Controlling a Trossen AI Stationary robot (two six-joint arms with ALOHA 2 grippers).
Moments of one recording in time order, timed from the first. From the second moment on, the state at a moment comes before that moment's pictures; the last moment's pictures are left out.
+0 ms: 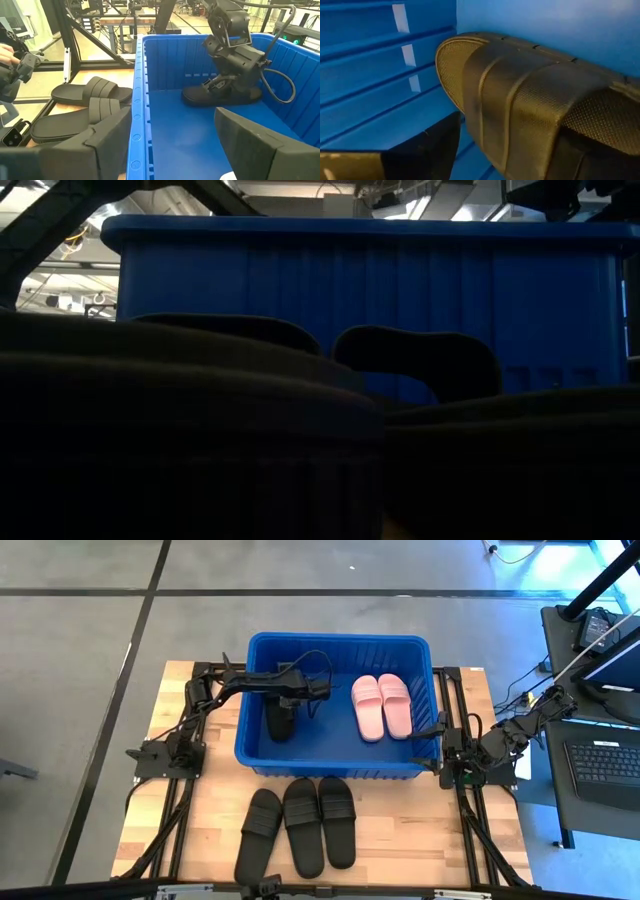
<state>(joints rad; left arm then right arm) 0.40 2.09 1.55 -1.07 -0.74 0.16 0.56 0.48 0.55 -0.30 0.64 0.15</state>
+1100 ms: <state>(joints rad) 0.31 1.72 1.55 -1.25 -0.34 0.05 0.56 0.48 0.55 -0.30 0.64 0.10</state>
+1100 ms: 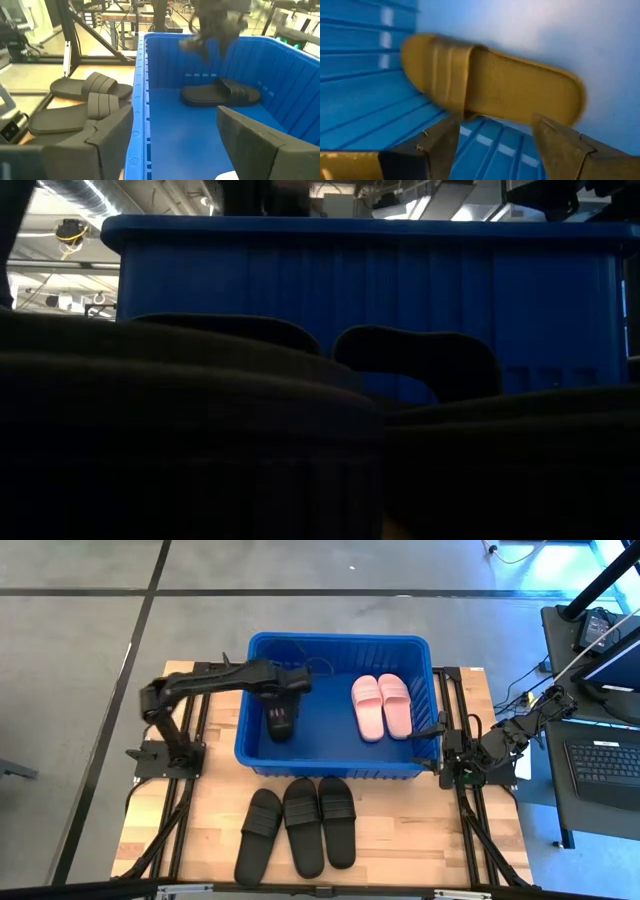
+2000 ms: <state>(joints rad) -0.70 1.45 1.55 -0.91 -0.39 -0.12 0.56 0.48 0.55 -0.34 0.64 -0.01</state>
